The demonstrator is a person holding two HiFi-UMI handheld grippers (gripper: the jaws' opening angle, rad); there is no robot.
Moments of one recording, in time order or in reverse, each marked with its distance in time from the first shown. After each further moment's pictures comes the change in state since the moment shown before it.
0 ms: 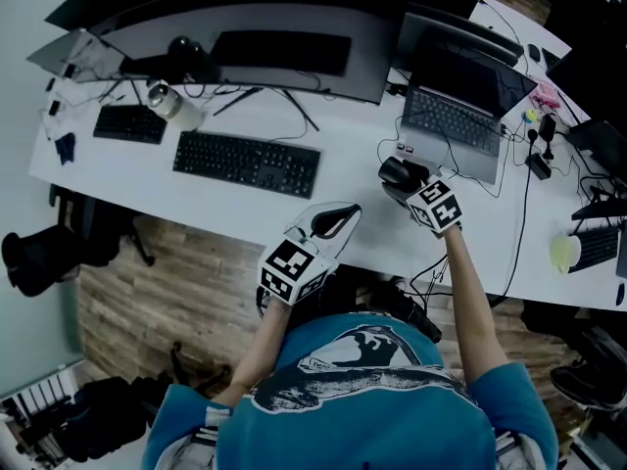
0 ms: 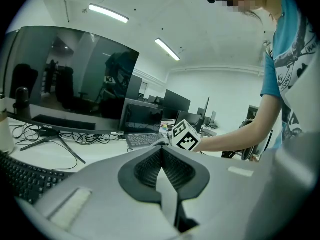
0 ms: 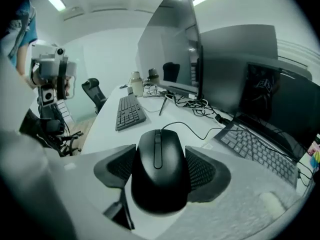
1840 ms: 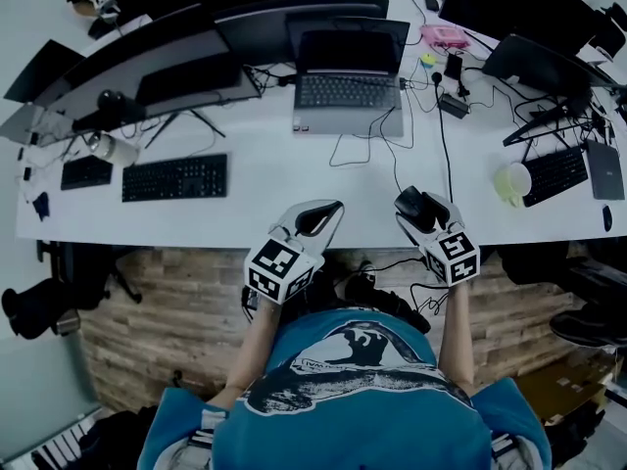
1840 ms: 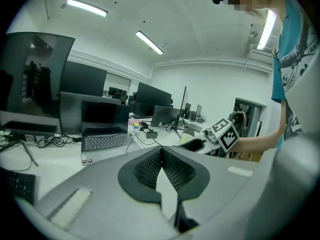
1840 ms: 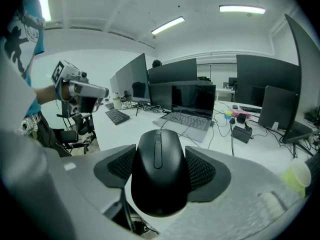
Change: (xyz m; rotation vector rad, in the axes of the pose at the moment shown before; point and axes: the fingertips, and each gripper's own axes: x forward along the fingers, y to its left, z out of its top) left arm 0.099 -0.175 -0.001 0.095 0.050 -0.129; right arm -0.277 0.004 -0.158 0.254 -0.188 -0.316
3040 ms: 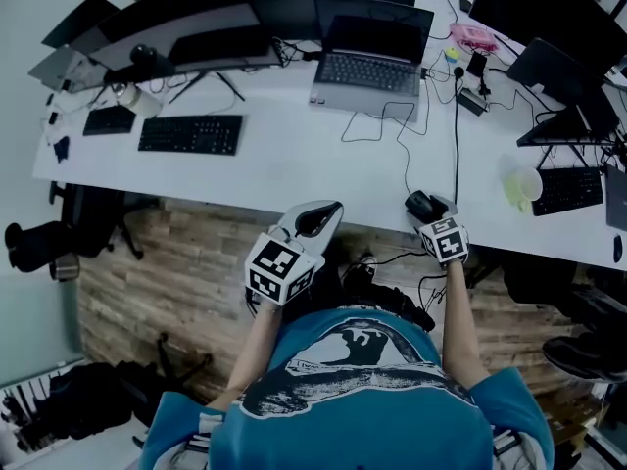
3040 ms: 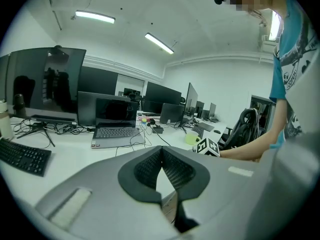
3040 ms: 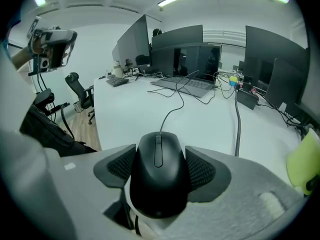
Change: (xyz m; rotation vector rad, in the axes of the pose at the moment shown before) left arm -0.021 -0.056 -0.035 -0.052 0.000 0.190; right arm 0.034 -0.040 -0.144 -0.085 0.280 0.030
